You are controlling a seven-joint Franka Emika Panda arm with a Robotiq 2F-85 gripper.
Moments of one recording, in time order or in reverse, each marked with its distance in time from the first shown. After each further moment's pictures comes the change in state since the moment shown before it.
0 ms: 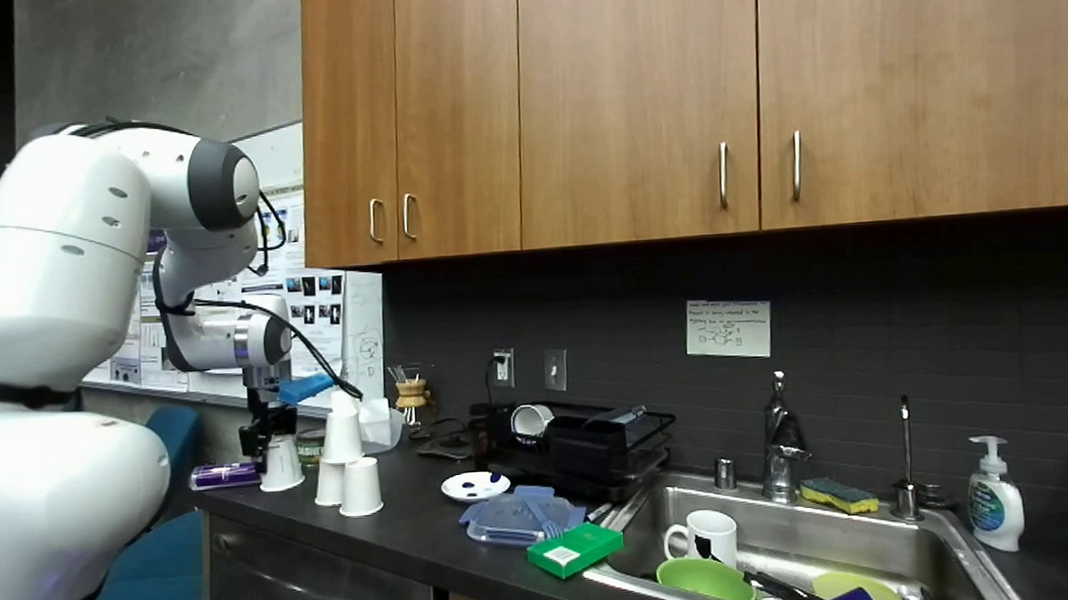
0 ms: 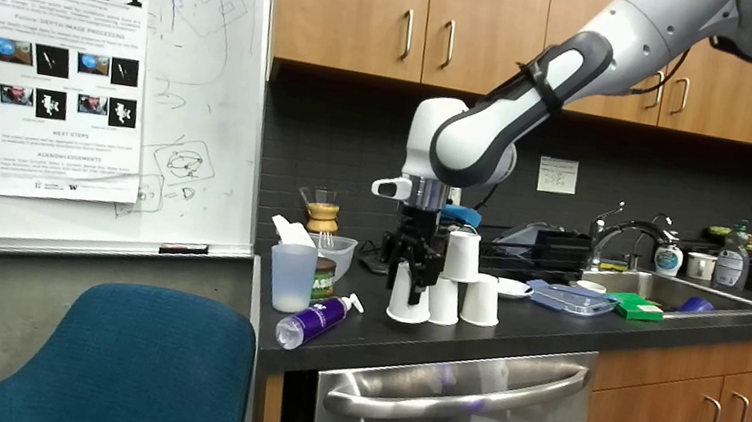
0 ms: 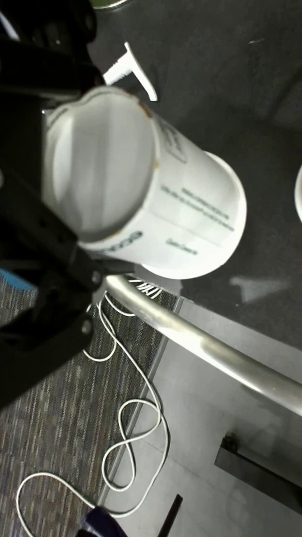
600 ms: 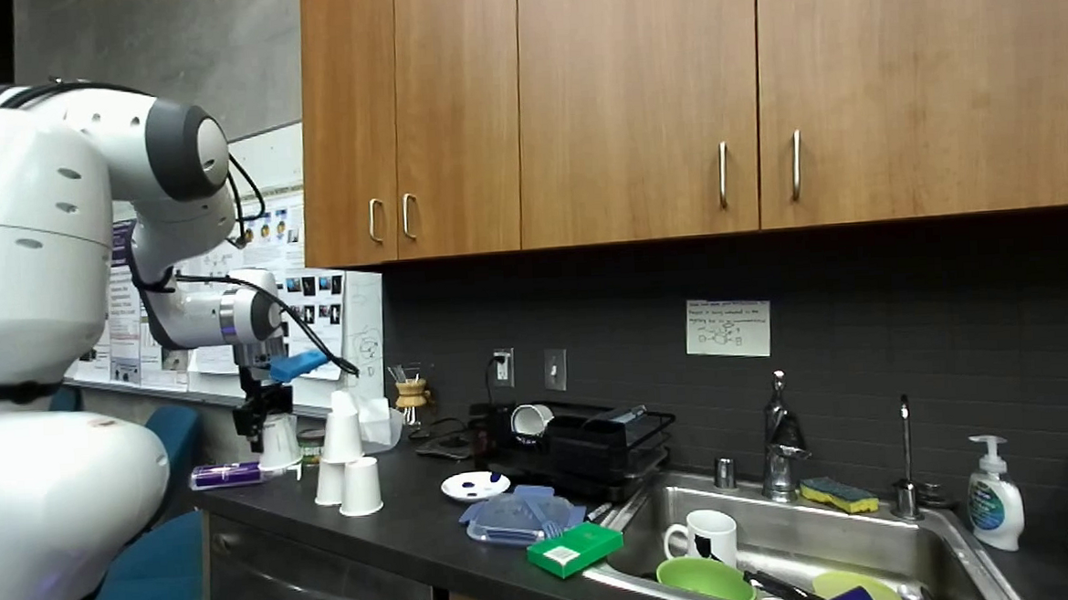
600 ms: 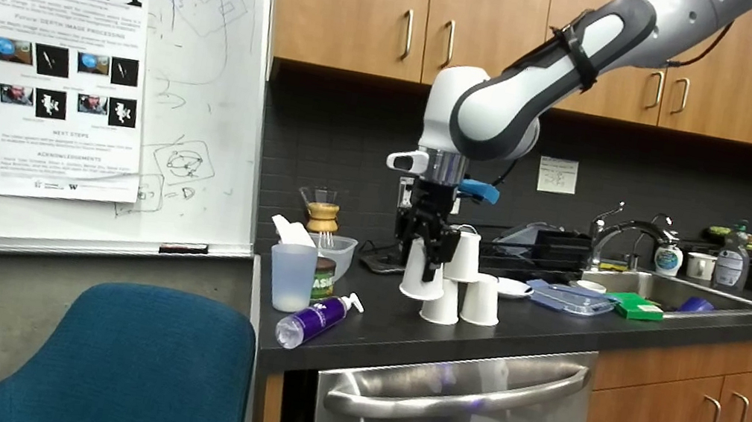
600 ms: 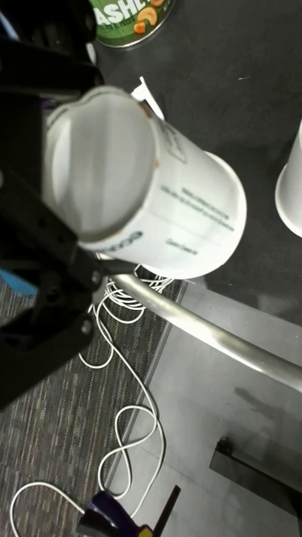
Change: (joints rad) arm 0.000 -0.152 0.002 -0.079 0.024 -0.029 0.007
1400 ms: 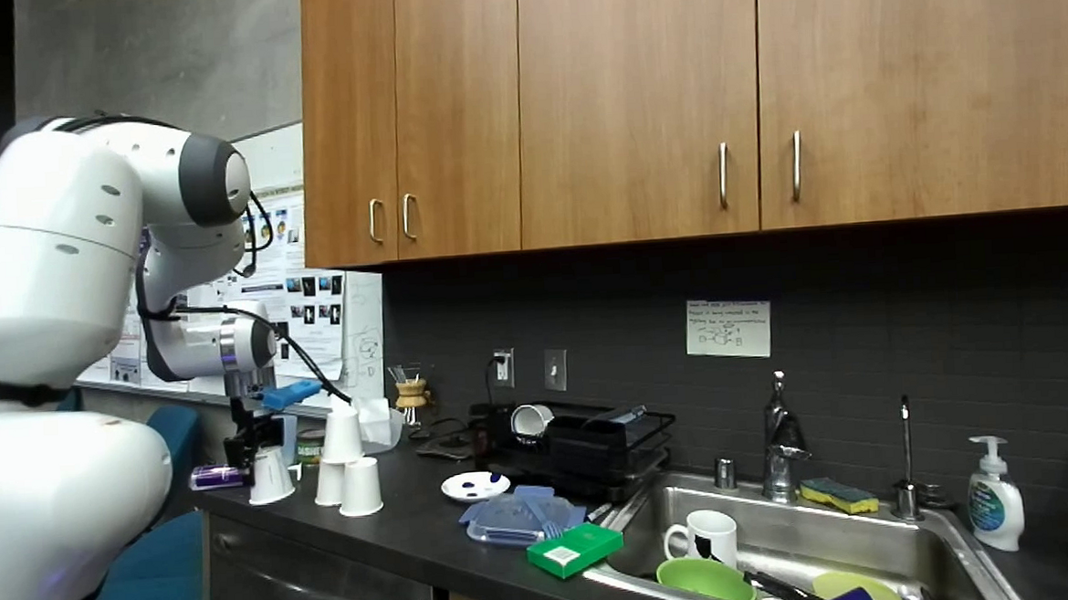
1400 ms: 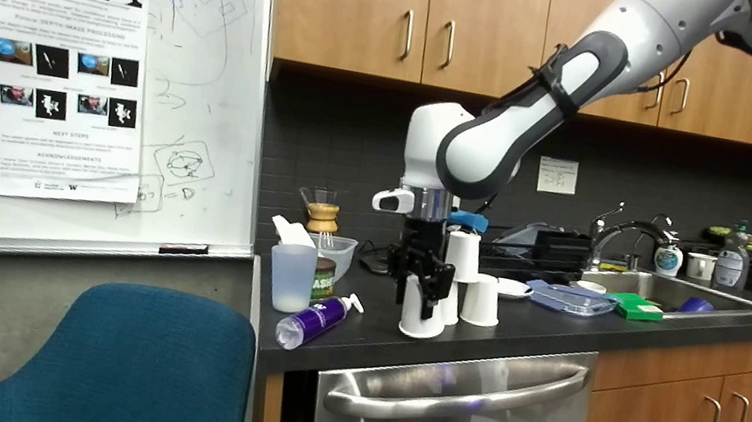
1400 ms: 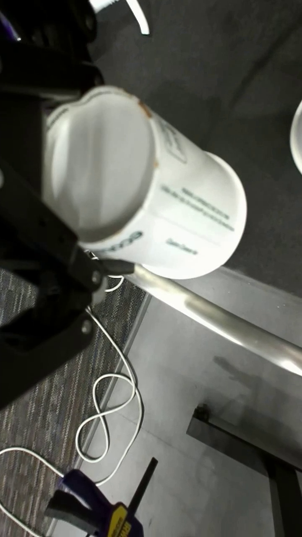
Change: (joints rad) arm 0.036 0.131 0.000 0.026 -0.108 -0.015 0.059
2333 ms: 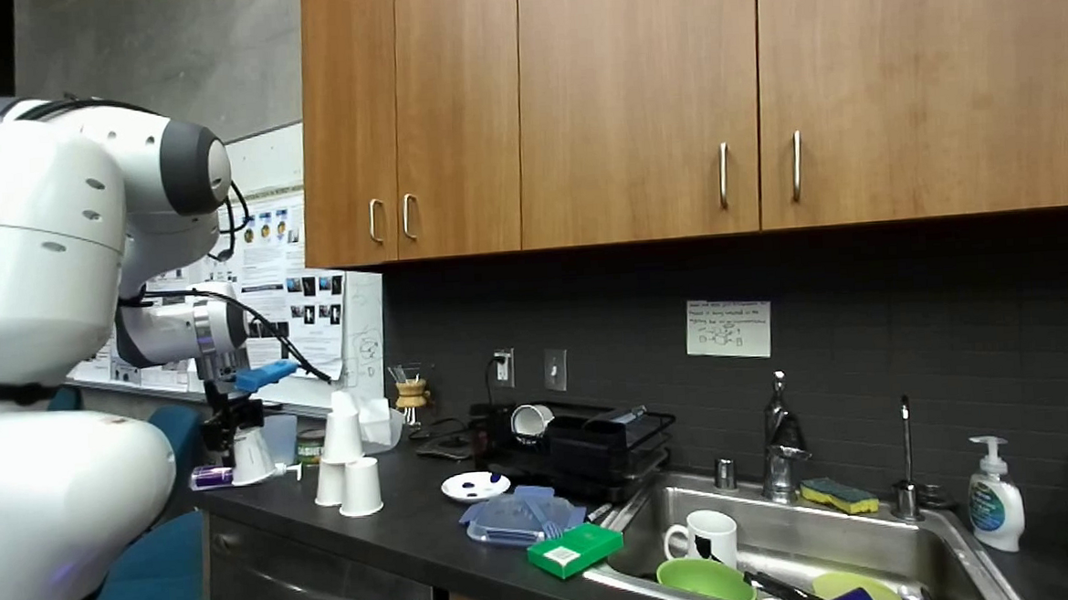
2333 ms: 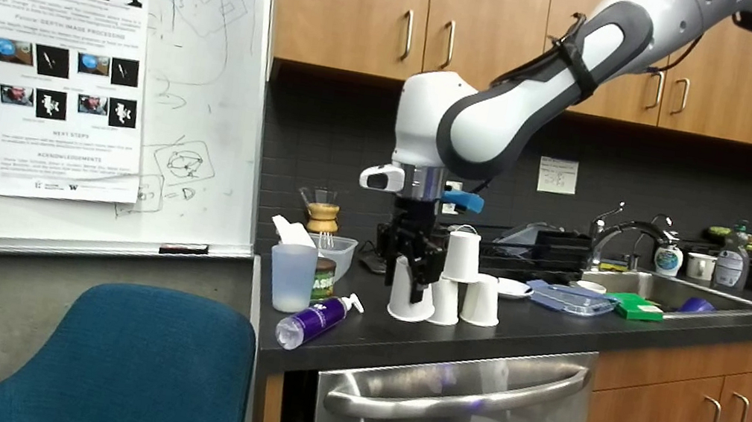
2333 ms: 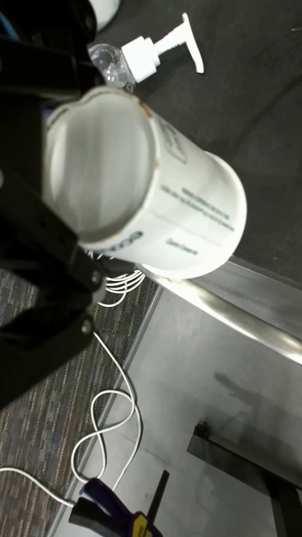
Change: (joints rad) arm 0.054 -0.065 0.028 0.009 -0.061 -0.037 0.117
